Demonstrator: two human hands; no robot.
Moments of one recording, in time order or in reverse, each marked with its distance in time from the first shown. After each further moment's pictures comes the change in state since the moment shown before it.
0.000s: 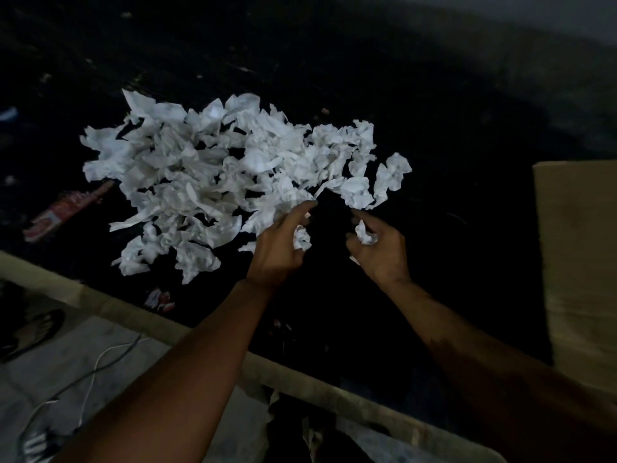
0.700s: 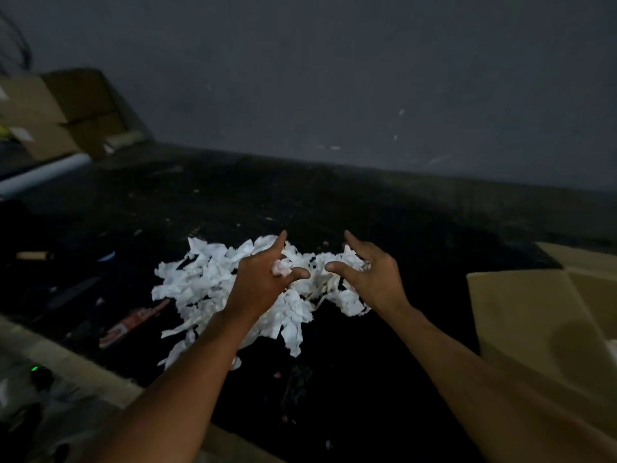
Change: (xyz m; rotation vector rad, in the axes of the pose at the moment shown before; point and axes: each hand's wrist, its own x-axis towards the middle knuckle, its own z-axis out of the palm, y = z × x) left_hand 0.035 0.132 -0.122 0.153 0.212 0.065; right_hand 0.001 -0.158 -0.079 -0.008 0.011 -0.372
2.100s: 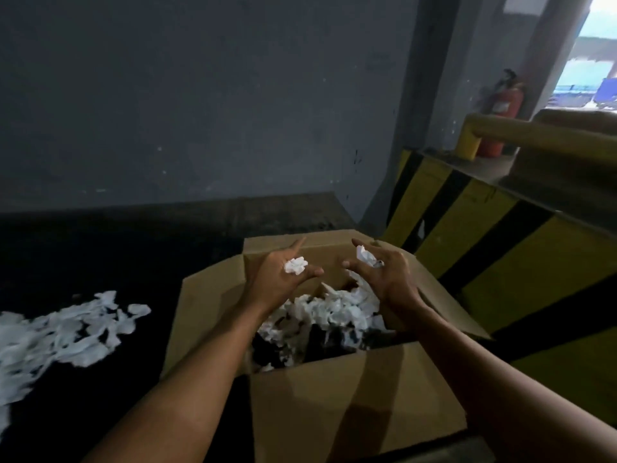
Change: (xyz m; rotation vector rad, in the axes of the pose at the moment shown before) left_hand -0.088 0.393 0.279 -0.465 -0.420 0.388; right_hand -0.231 0.098 -0.445 -0.269 0.521 0.193
